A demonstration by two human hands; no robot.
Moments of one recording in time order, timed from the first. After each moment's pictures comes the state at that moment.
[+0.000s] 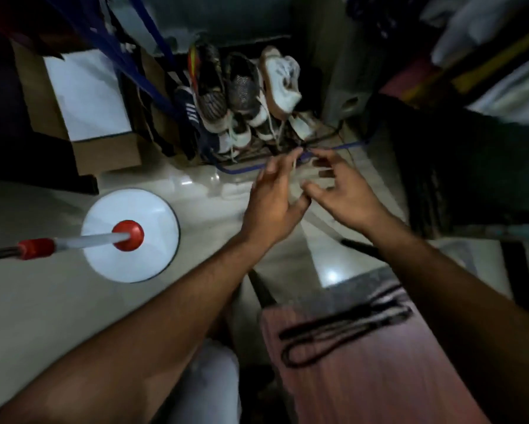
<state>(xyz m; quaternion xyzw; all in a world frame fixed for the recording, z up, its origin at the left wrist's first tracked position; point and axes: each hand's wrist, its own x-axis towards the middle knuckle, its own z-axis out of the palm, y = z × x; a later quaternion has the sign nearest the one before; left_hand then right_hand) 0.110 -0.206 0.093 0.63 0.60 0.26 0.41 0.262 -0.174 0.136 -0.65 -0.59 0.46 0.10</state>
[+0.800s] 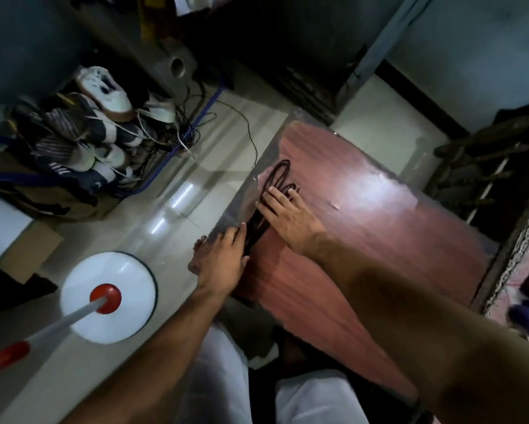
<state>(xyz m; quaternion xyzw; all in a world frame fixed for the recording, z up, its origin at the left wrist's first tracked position) 0.169 -0.412 0.088 0.86 0.38 -0.18 0.27 0.373 -0.466 0.091 -0.65 -0.72 0.16 -0.18</state>
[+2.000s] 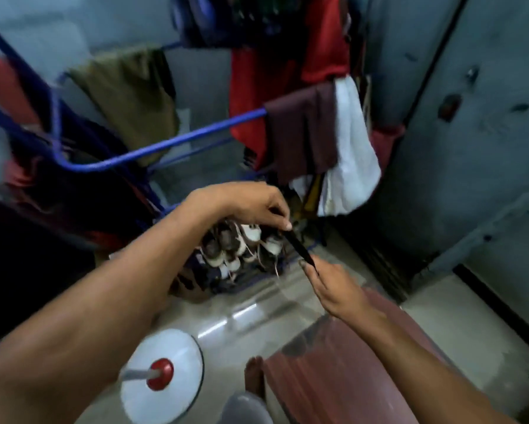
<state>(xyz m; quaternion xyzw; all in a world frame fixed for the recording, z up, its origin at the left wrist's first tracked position) 0.140 -0.164 0.518 0.93 0.24 -0.15 0.25 0.313 -0.340 0.383 -0.66 -0.66 0.30 0.20</state>
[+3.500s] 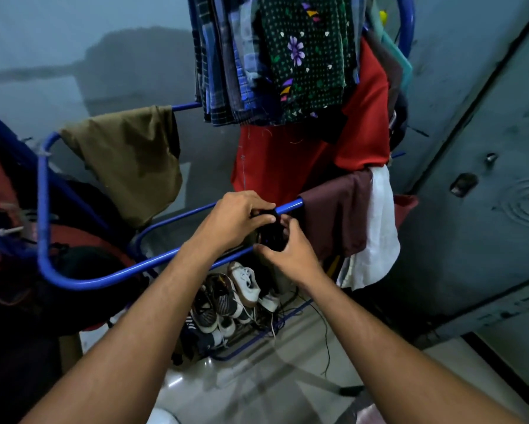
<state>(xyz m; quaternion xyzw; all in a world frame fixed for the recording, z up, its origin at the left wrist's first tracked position) 0.075 0.015 0.513 0.87 0.37 0.27 0.17 0.228 -0.066 0.449 -0.69 -0.52 0.34 0.37</state>
